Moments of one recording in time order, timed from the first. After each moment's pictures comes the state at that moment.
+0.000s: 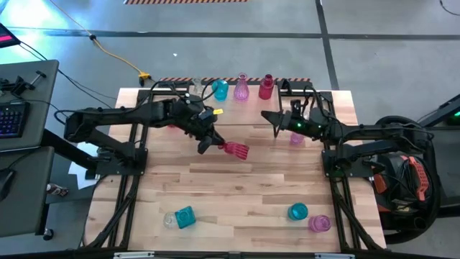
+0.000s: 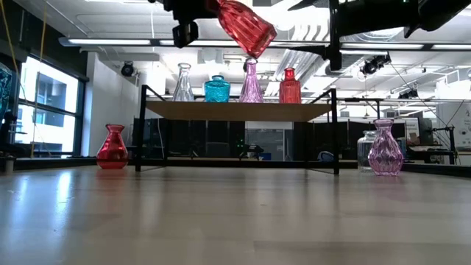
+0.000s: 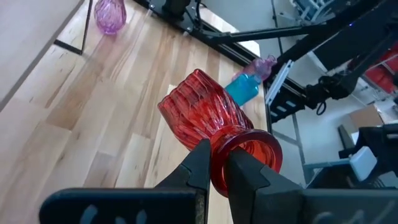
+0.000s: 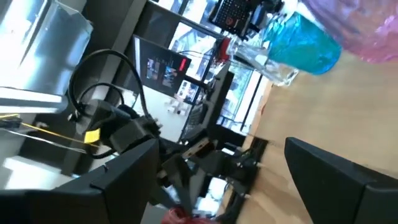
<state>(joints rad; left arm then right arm) 0.17 1.36 1.19 -0.41 0.38 -0.41 -0.19 1.01 0.55 0.52 0.14 1.15</state>
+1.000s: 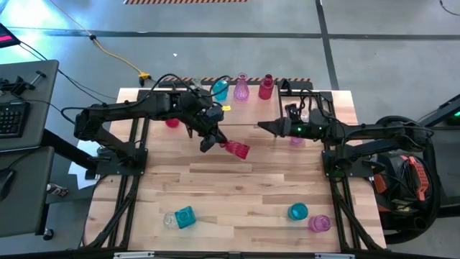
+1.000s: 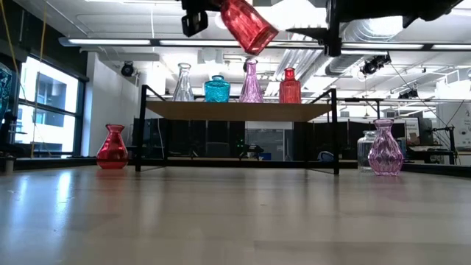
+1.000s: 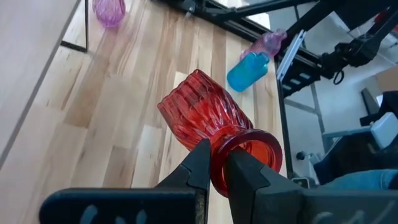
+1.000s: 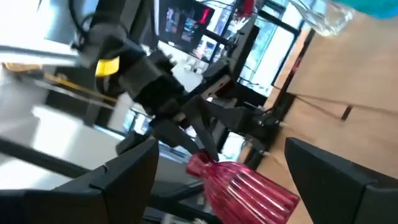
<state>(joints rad) 0.17 1.47 1.44 -0.70 0.38 -0.25 -0.12 1.01 0.62 0.44 0.01 1.12</state>
